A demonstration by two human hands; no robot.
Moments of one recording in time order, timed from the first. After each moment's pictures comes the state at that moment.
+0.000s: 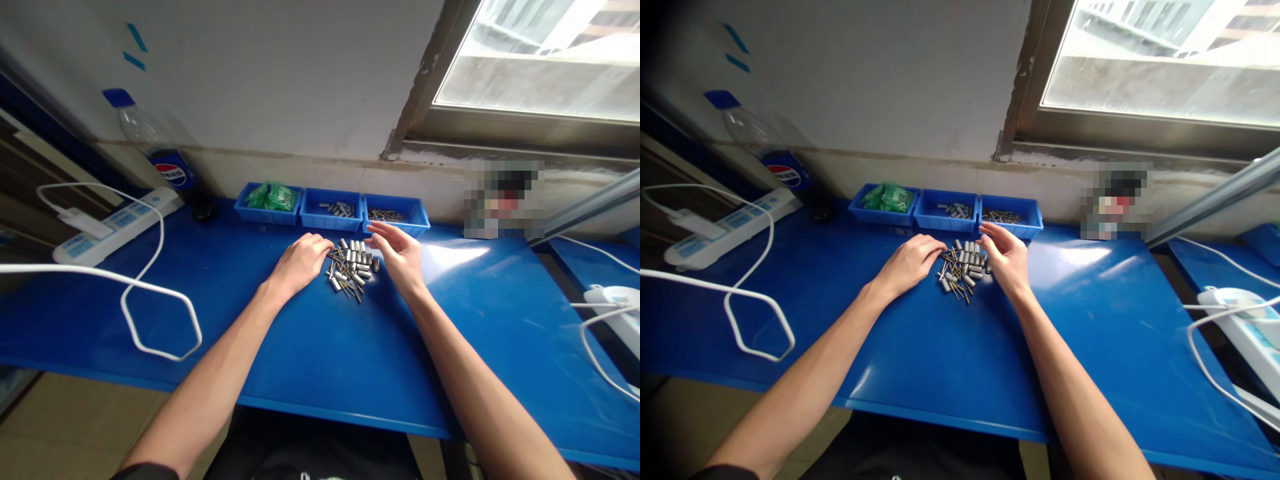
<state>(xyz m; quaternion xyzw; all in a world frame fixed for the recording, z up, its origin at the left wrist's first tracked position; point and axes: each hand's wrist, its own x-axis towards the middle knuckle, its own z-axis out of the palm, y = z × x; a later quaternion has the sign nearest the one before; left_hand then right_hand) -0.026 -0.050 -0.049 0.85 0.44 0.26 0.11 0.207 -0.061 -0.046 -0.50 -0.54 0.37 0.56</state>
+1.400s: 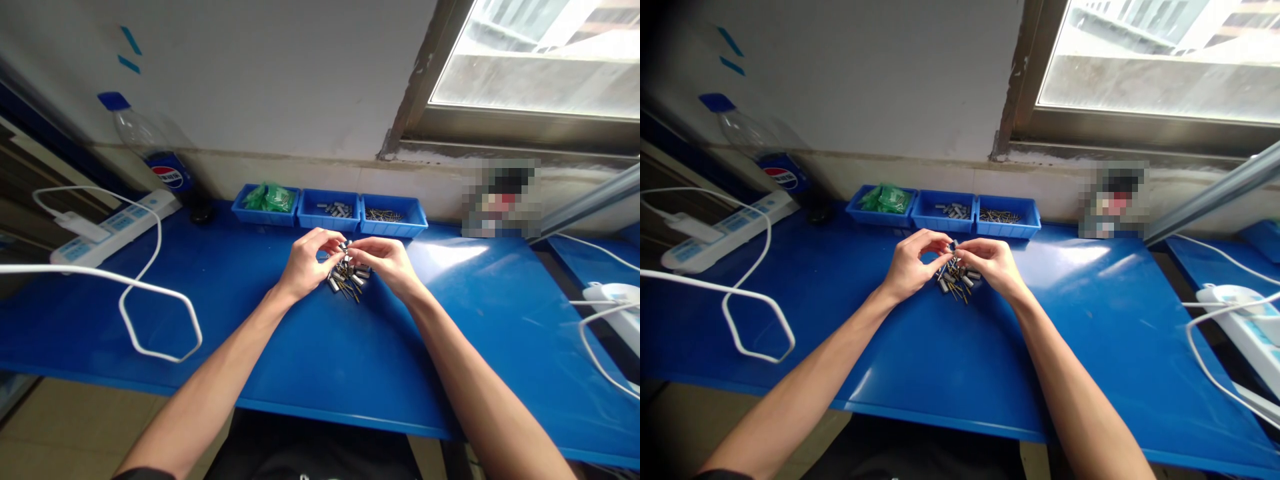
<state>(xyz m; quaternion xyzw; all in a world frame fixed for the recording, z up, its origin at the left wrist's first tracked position) -0.002 -0.062 -0.043 0.75 0.37 0.48 0.27 0.201 -0.067 -0.040 -0.45 -0.55 0.53 0.46</state>
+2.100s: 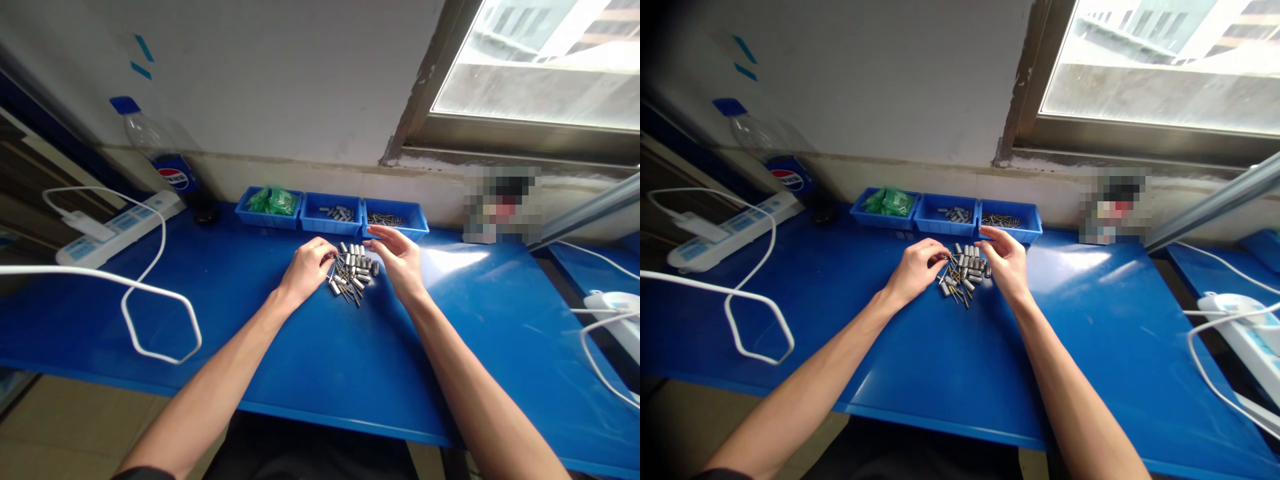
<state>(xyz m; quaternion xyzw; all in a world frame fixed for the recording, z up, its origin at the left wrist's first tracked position) -0.008 -0.056 -0.057 0.79 0.45 0.37 0.20 0.208 -0.057 -0.053 -0.47 -0.53 0.40 0.58</state>
